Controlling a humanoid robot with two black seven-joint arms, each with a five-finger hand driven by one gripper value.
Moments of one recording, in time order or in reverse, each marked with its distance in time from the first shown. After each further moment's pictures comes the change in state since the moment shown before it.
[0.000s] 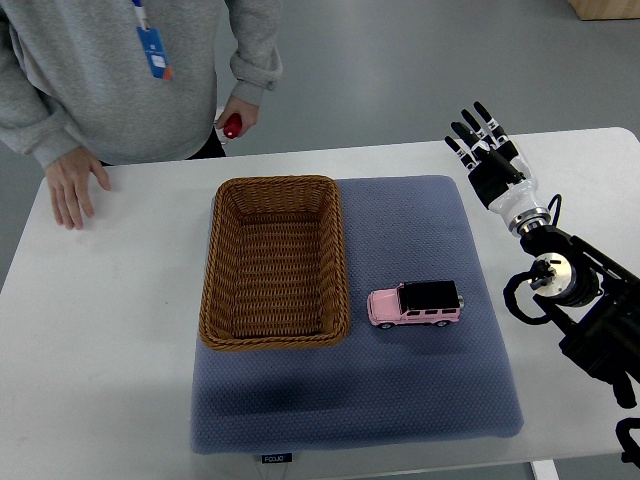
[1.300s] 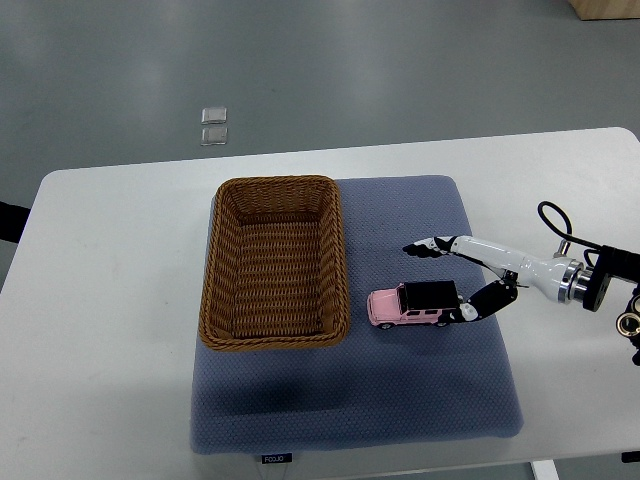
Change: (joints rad) left arm -0.011 0.000 -0.003 0.006 -0.001 -0.004 -0.008; right arm 0.003 -0.580 -0.597 0.642 -1.033 -0.236 -0.020
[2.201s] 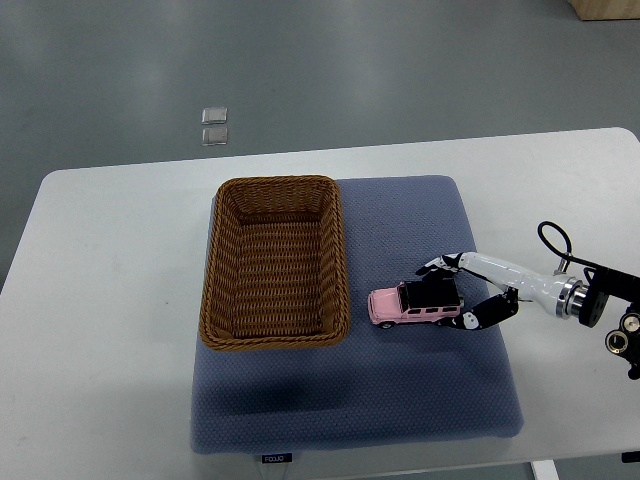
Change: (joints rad) left arm 0.000 0.000 -0.001 0.000 0.000 0.002 0.001; right arm -0.038 0.064 -0.020 -0.133 -0.067 -0.051 0.004
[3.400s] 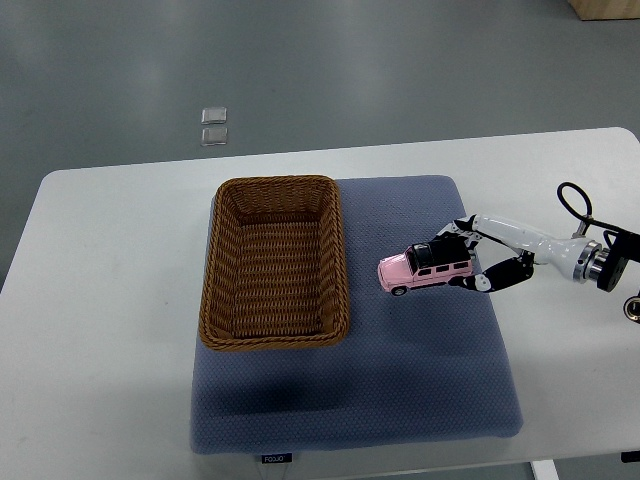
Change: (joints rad) left arm 0.000 0.000 0.000 0.004 0.000 0.003 0.000; right arm 0.086 -0.073 0.017 0.023 0.002 -0.004 0.033
